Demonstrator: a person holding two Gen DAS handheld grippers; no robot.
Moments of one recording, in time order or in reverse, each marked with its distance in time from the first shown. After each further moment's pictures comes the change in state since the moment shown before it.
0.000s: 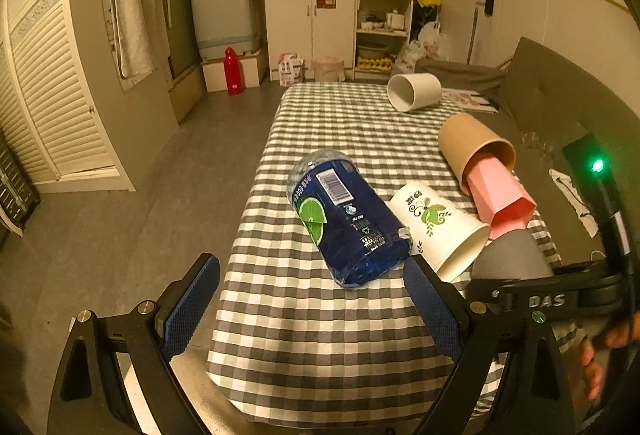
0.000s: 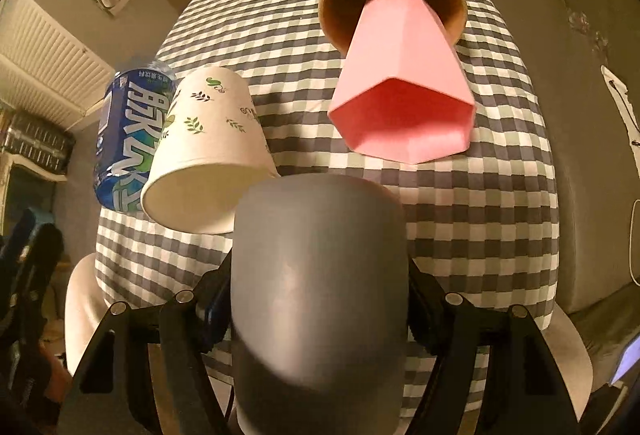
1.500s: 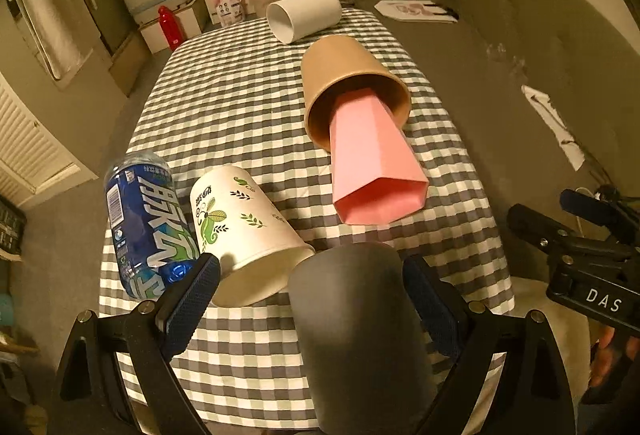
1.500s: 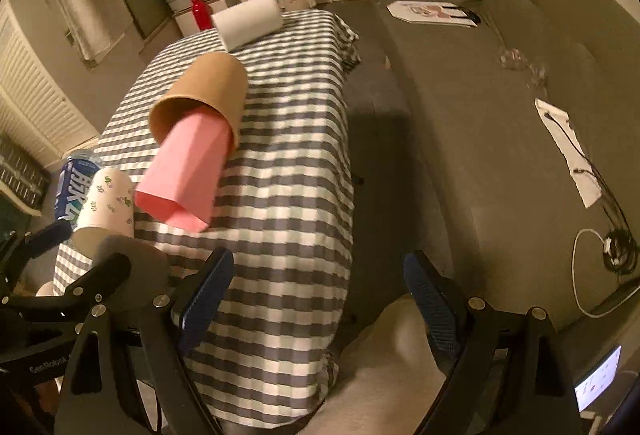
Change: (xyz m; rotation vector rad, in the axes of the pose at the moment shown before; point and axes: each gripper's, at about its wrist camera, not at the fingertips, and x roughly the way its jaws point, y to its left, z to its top) left arm 0.048 -0.164 0.035 0.175 0.306 -0.037; right arm -0.070 -0.138 0.000 0.035 -0.237 -0.114
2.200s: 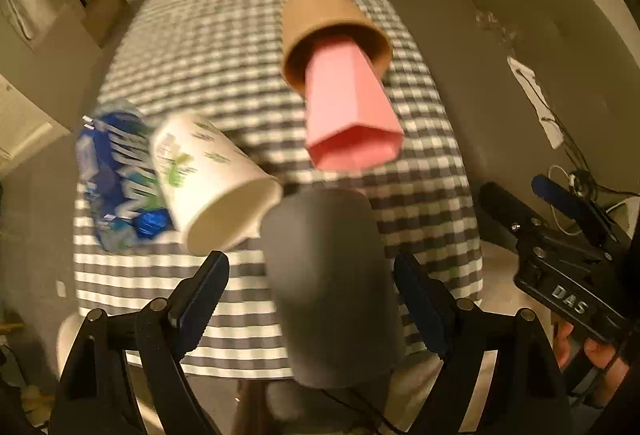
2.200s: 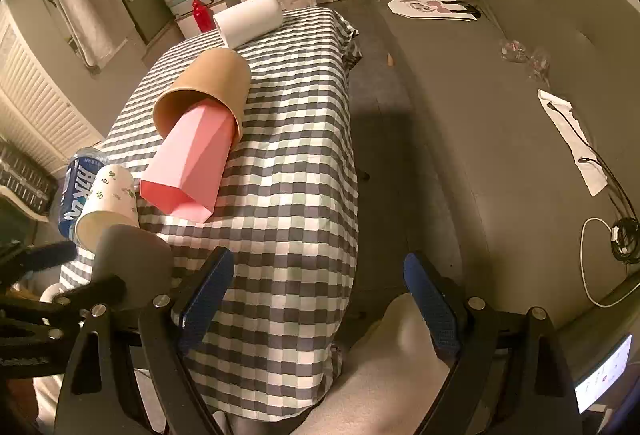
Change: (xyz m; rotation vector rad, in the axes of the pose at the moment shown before) left arm 0.012 -0.001 -0.003 -0.036 0.235 -0.122; right arm -0.003 0.002 -0.010 0.014 -0.008 0.031
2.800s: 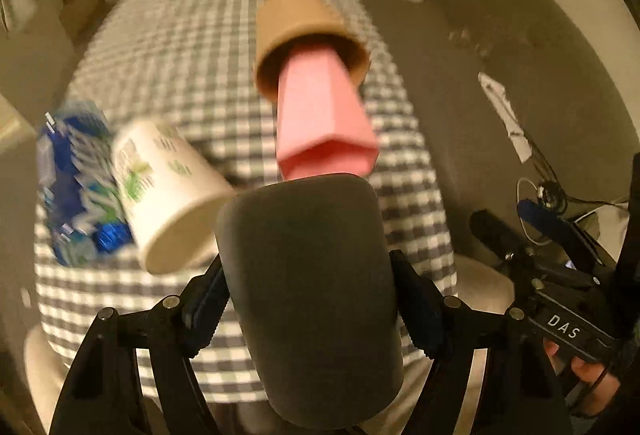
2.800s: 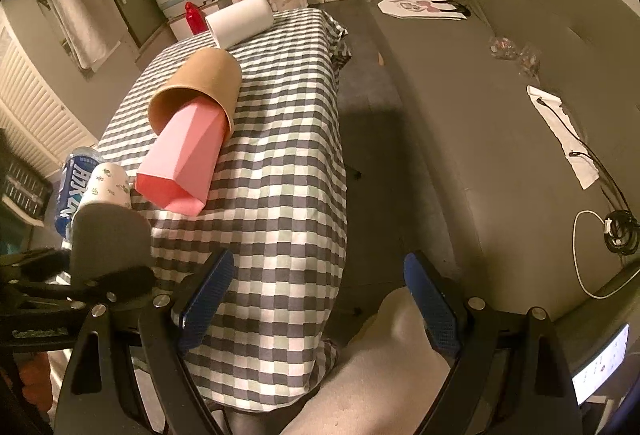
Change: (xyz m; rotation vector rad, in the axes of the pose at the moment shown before) left arm -0.007 0.002 -0.001 0.008 -0.123 -0.122; right arm -0.012 -0.003 -0.008 0.012 -0.015 -0.028
